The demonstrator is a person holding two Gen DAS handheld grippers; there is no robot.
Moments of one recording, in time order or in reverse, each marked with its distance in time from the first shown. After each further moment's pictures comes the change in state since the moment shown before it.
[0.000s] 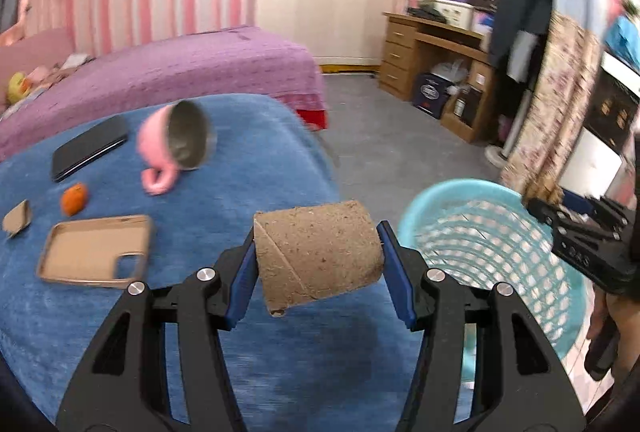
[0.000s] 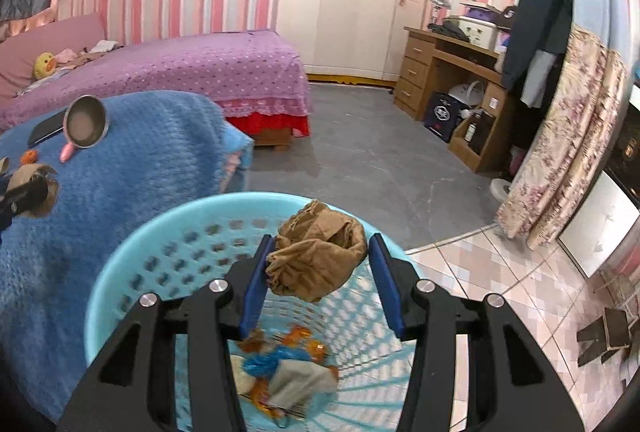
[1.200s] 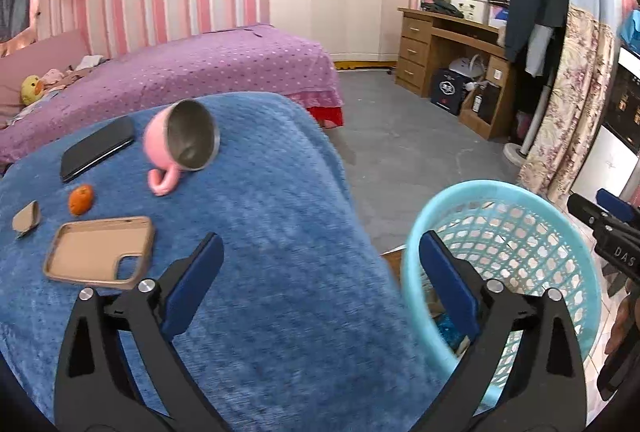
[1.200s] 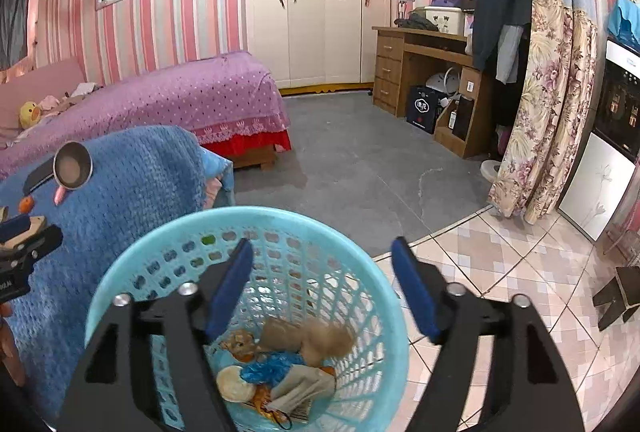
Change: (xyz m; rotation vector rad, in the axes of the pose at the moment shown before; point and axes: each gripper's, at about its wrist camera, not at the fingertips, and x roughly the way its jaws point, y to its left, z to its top) left arm 0.009 0.004 0.006 -0.027 0.014 0.100; right arm -0.013 -0.021 -0.002 0.134 -0.052 0.001
